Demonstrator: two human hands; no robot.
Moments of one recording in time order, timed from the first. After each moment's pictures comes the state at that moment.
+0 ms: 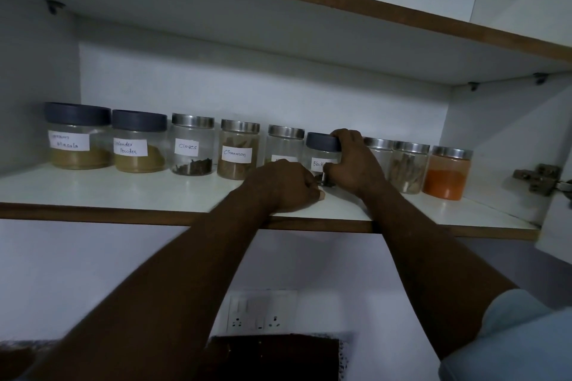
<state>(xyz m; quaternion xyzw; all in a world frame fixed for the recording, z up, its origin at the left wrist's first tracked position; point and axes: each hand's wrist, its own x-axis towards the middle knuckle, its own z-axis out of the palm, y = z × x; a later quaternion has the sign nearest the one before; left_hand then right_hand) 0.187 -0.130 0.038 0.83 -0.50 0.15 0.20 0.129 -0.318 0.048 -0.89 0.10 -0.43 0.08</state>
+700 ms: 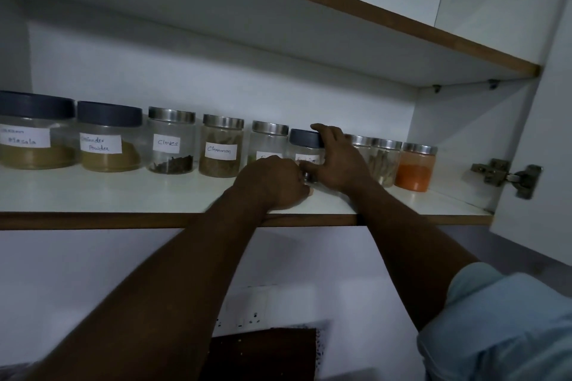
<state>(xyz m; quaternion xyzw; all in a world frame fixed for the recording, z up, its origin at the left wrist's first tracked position) 0.193 -0.134 0.035 0.82 -0.52 0.17 0.19 0.123 -0.315 0.046 -0.90 0.12 -0.43 0.00</state>
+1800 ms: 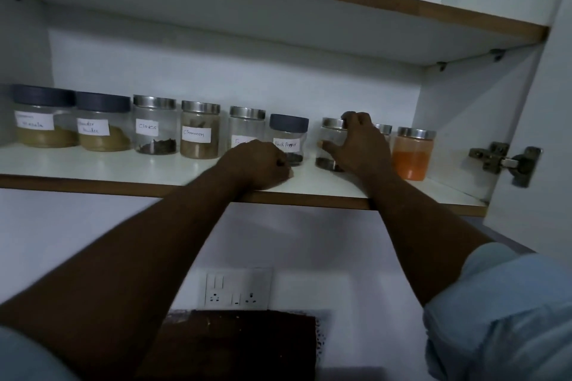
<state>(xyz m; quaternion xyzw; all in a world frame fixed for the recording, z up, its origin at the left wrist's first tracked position) 0.147 -0.161 0.040 0.86 -0.46 0.17 0.16 0.068 -0.392 0.052 -0.88 0.18 -0.44 -0.02</state>
